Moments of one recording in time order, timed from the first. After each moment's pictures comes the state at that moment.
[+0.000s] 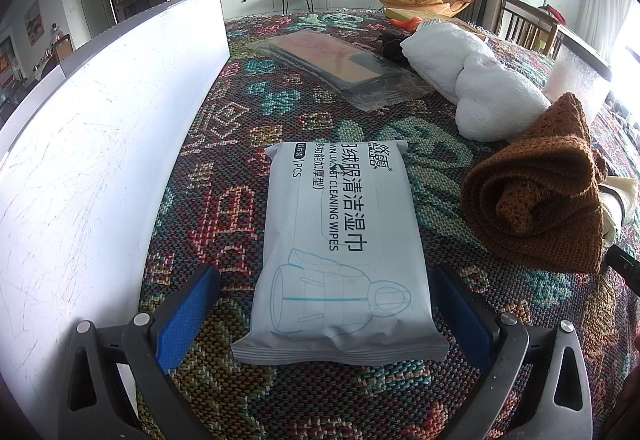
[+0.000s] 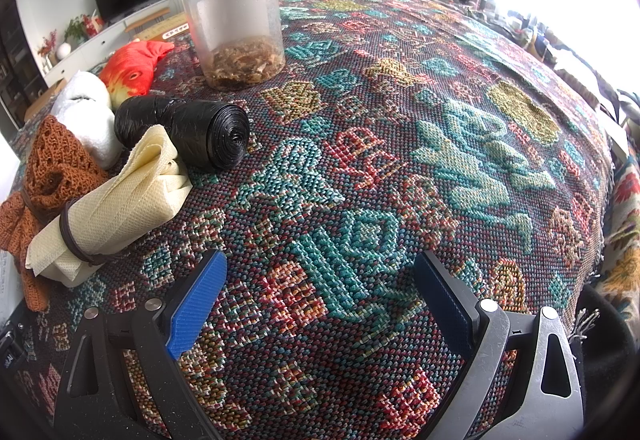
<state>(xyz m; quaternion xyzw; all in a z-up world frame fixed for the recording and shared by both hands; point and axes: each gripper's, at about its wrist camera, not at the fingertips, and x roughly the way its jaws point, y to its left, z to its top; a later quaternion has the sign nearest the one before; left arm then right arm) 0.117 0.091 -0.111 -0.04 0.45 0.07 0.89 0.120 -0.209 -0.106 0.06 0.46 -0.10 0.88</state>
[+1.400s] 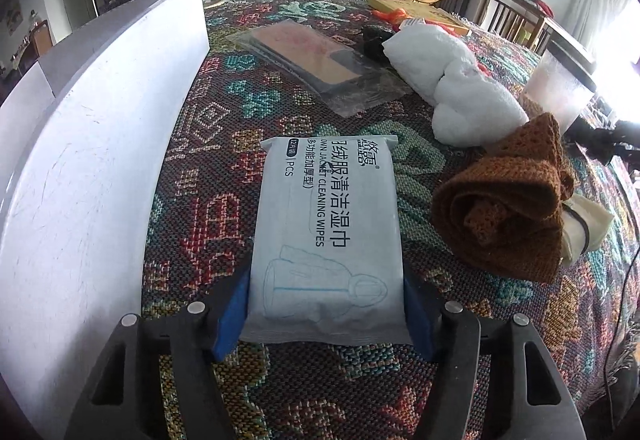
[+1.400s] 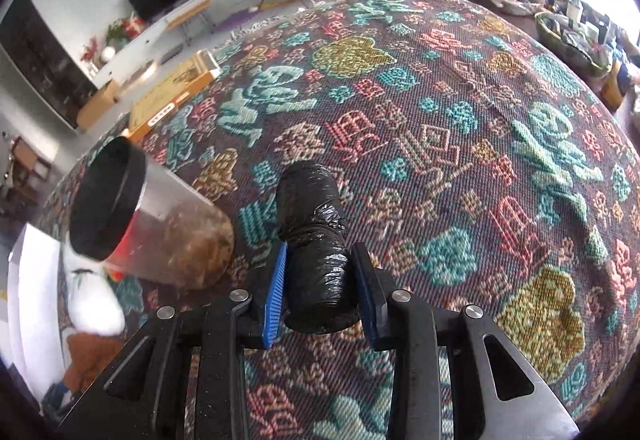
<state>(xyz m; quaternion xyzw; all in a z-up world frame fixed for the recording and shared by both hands) 0.126 0.096 -0.089 -0.07 0.49 0.03 0.87 0.320 -0.345 -0.061 0.12 0.51 0.02 0.85</state>
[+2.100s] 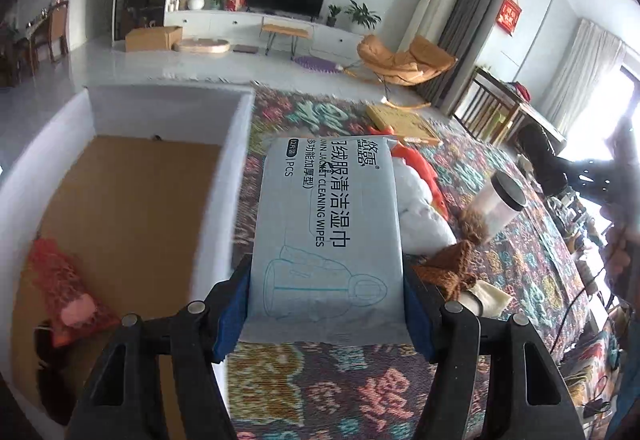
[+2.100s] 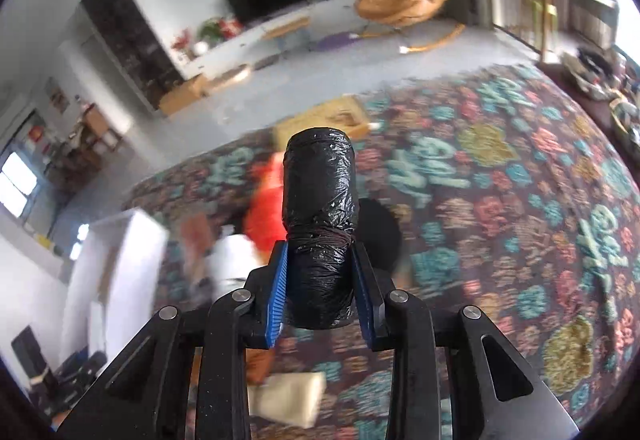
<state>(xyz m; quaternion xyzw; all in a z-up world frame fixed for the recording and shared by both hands) 0.062 0.173 0.041 -0.15 0.37 0.02 0.92 0.247 -0.181 0.099 0.09 0.43 0.26 0.86</state>
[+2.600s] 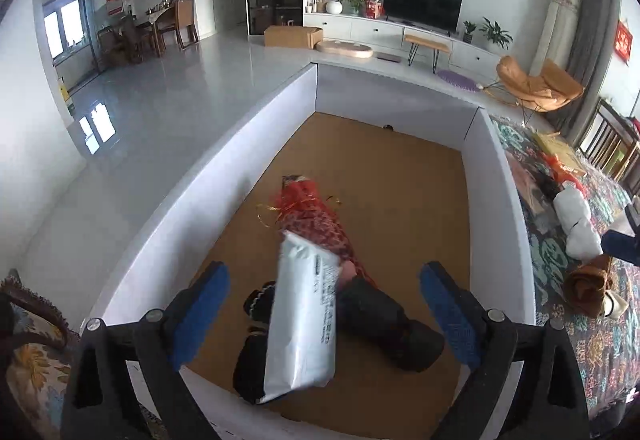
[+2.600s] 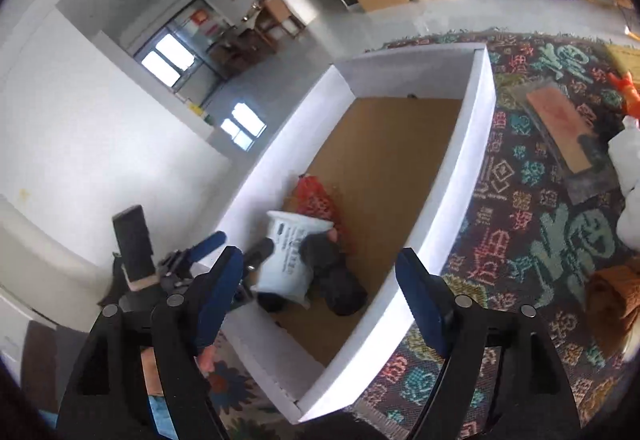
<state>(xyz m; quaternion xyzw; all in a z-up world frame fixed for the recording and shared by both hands) -0.047 0.311 0.014 -0.14 0.38 0.24 0.88 0.078 0.070 0.048 0.02 0.45 0.49 0.75</state>
